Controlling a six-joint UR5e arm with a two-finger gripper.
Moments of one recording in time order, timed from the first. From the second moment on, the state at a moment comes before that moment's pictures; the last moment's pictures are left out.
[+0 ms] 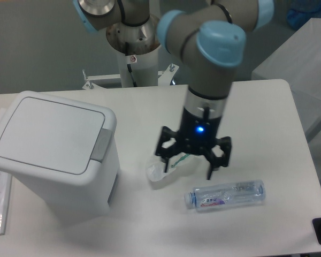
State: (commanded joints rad) arm 2.44 -1.83 -1.37 -1.10 1.18 0.50
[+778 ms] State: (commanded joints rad) arm 2.39 -1.77 -1.48 -1.09 1.15 0.45
